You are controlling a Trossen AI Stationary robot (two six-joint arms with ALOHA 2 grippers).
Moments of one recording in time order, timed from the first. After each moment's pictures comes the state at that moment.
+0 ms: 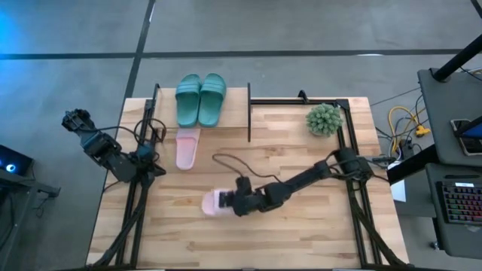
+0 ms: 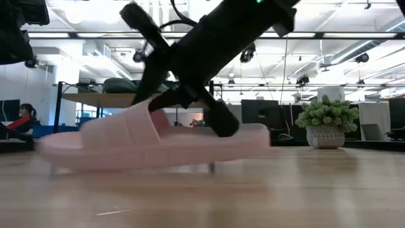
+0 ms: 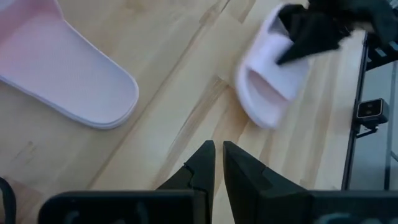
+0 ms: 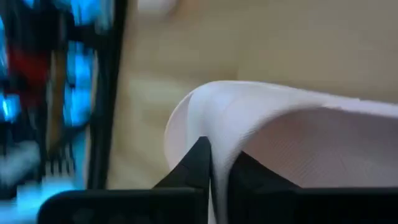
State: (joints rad) left arm -0.69 0.52 0.71 -1.17 -0.42 -1.20; right arm 0.34 2.16 1.45 0.01 0.46 1.64
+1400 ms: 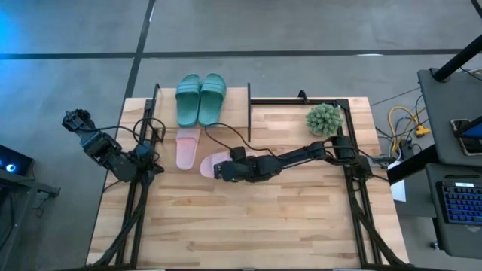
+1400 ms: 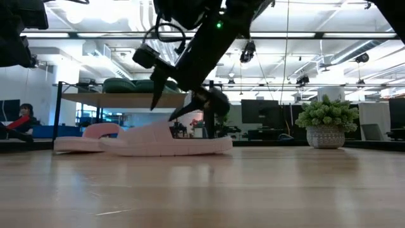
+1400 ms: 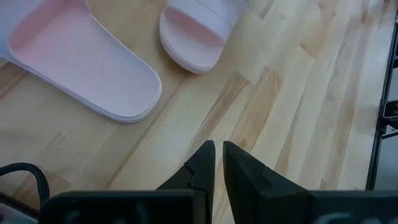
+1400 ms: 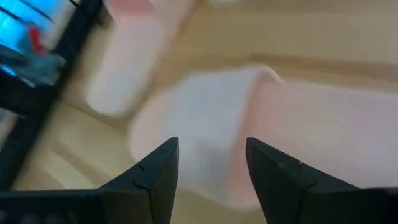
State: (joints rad) left arm -0.69 0.51 0.71 -1.25 -0.44 -1.22; right arm 0.12 2.16 1.59 -0.29 0.53 1.25
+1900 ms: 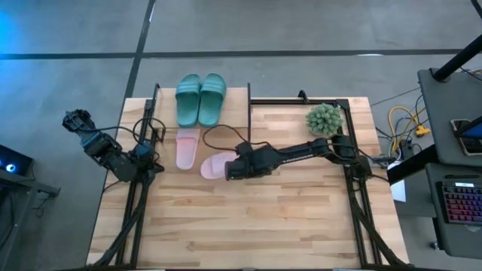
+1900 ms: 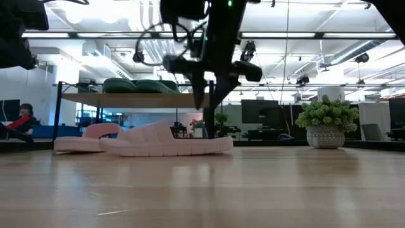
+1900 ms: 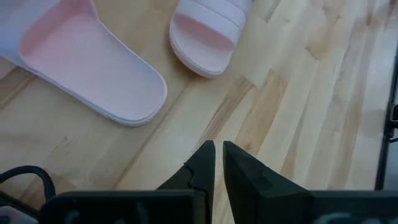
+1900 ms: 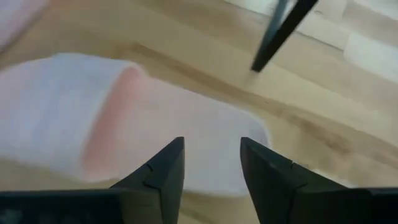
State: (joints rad) left arm -0.69 0.50 0.70 -1.25 -0.46 -1.22; right arm 0.10 2.16 1.82 -1.02 0.57 1.16
